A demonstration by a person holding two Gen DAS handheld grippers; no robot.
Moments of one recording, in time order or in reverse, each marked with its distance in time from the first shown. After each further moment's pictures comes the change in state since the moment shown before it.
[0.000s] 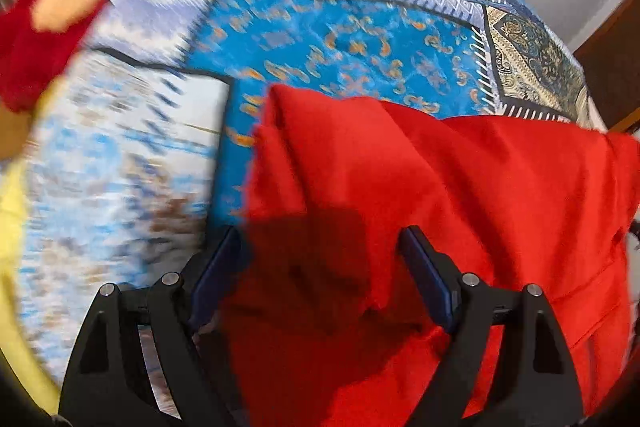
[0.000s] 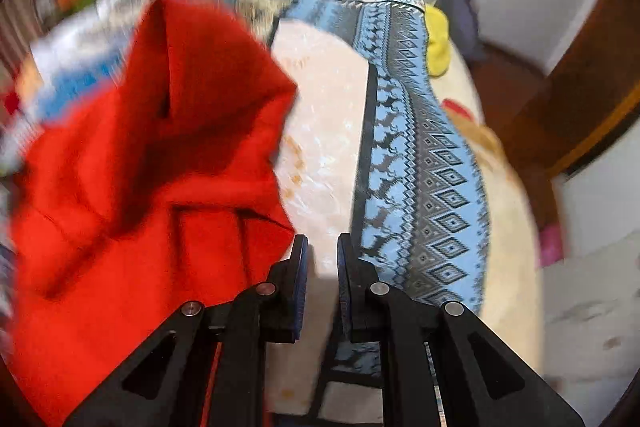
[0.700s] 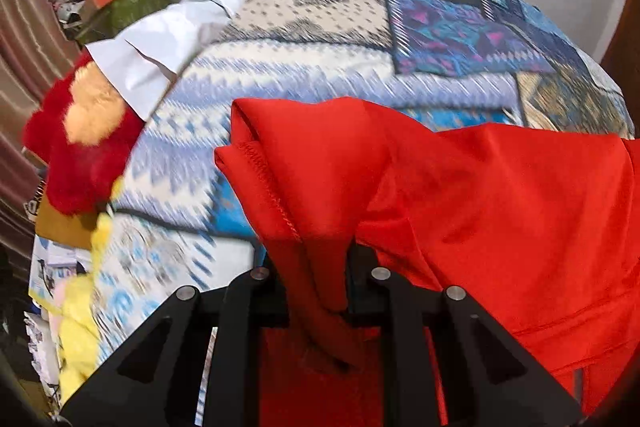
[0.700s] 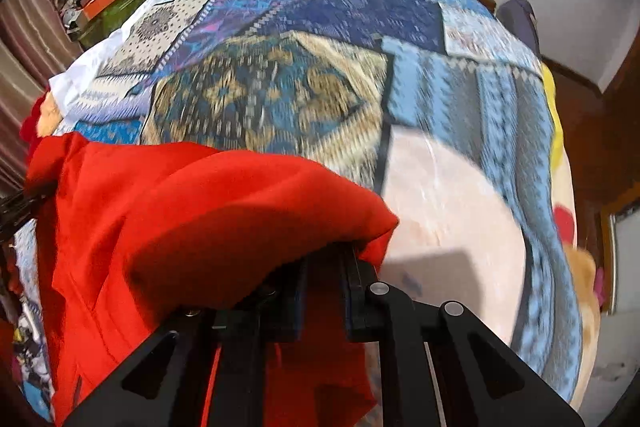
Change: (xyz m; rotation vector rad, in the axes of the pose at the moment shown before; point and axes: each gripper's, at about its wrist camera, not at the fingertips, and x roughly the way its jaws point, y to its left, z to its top) left arm -0.023 -0.027 0.067 0.096 -0.219 0.275; right arm 0.087 0.069 0.128 -0.087 -0.004 0.090
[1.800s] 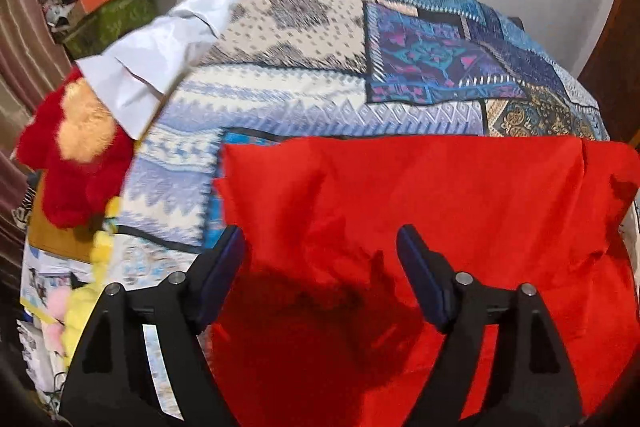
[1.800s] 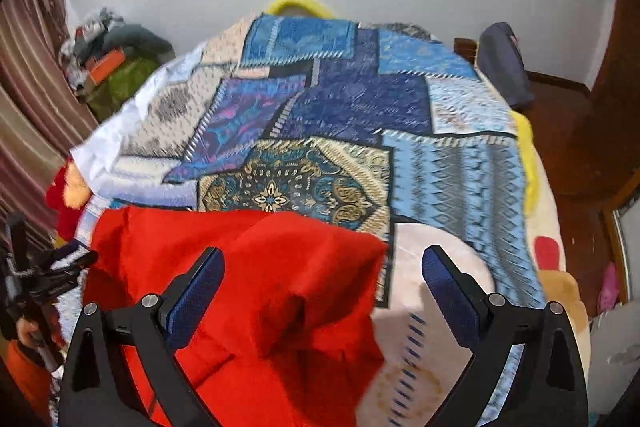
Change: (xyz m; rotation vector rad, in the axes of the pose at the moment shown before) left arm -0.011 -0.013 0.018 0.011 0.006 -0.085; right arm -0.067 0.009 0.036 0.115 -0.149 0.033
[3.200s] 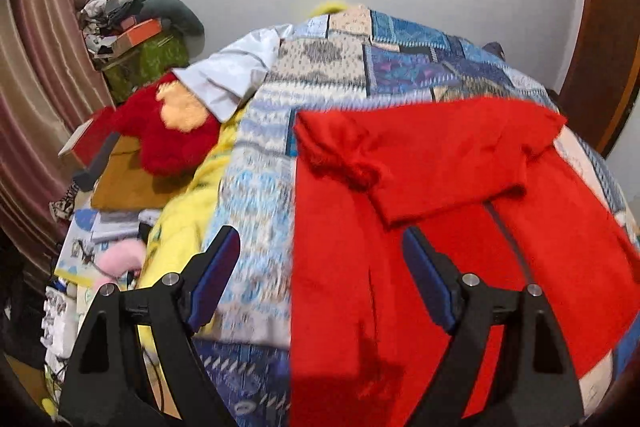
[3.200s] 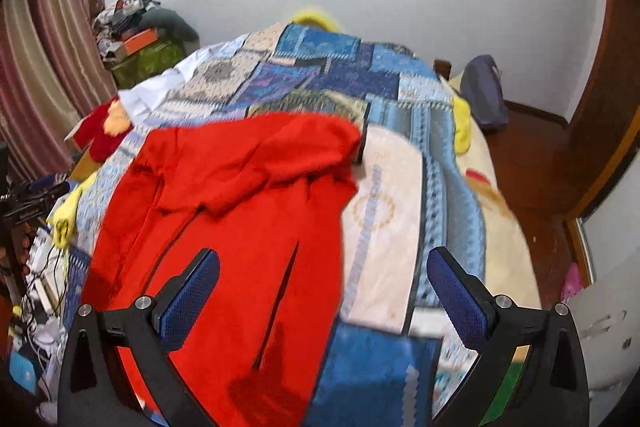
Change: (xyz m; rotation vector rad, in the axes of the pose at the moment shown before) left arm -0.188 0.037 -0.165 0.036 -0.205 0.036; right arm -0.195 0.015 -0.188 -0.123 -0.089 -0.031
